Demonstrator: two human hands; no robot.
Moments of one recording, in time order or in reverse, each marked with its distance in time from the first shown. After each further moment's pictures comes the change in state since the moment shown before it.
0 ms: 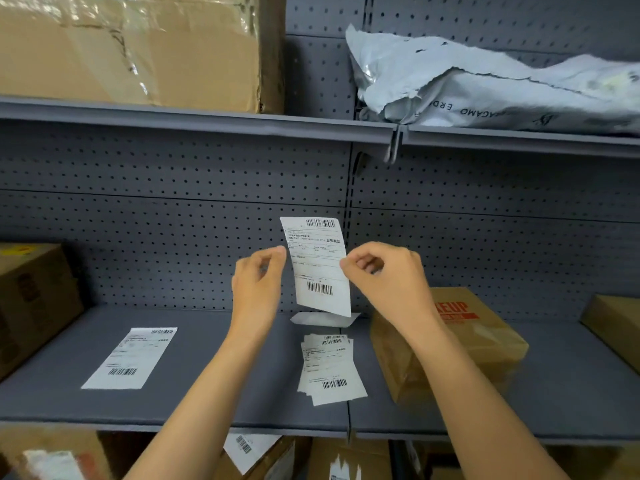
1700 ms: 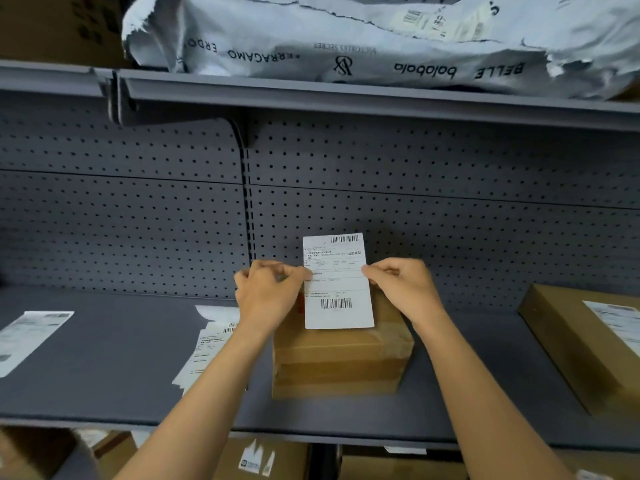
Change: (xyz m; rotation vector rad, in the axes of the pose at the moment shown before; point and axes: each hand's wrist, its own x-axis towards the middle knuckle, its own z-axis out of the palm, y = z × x) left_hand -0.046 0.014 0.220 0.364 -0.073 -0.165; right_hand 0.027 0.212 -0.137 0.189 -0.135 0.454
